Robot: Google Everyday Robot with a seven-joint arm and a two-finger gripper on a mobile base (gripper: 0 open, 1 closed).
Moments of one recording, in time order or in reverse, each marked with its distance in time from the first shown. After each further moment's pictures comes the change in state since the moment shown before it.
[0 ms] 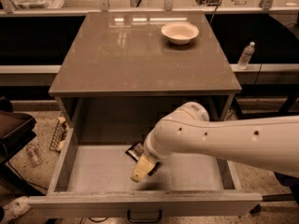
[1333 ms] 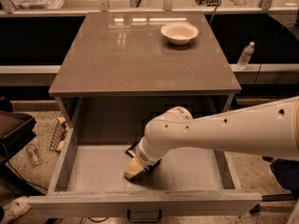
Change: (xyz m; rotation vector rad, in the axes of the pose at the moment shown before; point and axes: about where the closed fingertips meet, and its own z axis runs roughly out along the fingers) arm 0.003 0.021 0.058 -0.117 0.075 0.240
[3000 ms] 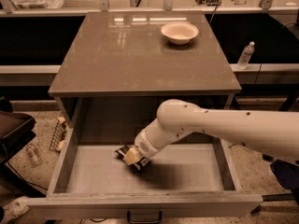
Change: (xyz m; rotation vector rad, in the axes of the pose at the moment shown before) arm -0.038 0.027 -0.023 -0.282 -0.144 0.040
